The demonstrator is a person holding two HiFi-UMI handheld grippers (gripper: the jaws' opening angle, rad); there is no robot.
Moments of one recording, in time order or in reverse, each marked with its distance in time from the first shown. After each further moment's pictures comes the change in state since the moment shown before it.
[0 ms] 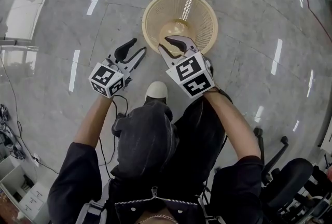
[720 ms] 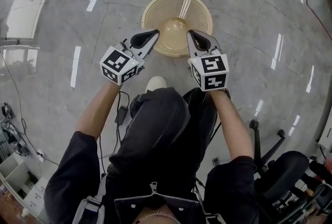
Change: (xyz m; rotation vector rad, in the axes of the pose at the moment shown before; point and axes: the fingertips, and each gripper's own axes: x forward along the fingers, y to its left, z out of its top) left arm 0.045 -0.040 0.082 0.079 0.005 -0.112; right arm -0.070 -0.083 0.000 0.257 -0.110 -0.301
